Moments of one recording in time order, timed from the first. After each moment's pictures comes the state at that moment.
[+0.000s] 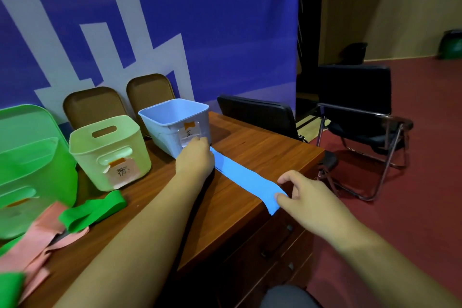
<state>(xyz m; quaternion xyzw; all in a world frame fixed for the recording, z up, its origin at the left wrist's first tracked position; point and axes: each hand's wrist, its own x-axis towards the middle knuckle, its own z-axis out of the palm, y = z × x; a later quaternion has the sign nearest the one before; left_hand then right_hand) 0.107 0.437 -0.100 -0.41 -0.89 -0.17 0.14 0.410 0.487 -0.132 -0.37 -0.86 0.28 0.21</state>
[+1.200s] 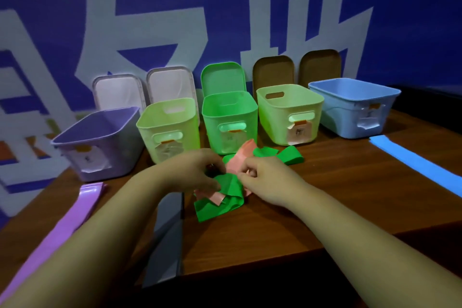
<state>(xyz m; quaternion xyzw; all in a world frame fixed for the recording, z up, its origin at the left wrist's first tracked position) 0.023 -0.022 -0.046 -0.40 -0.91 -0.08 -0.06 0.125 0.188 -0.095 0.00 -0.95 0.30 0.11</state>
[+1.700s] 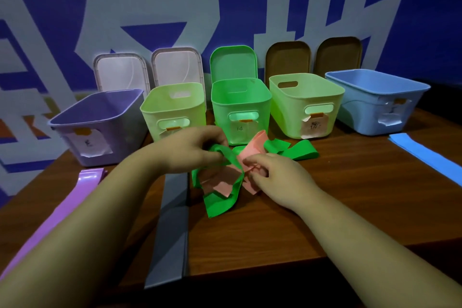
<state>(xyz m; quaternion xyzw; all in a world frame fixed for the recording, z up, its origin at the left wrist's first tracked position) 0.008 -0.041 -0.034 -0.42 -0.87 -0.25 -0.06 0.109 0.191 -0.122 0.01 -0.96 0.25 0.14</state>
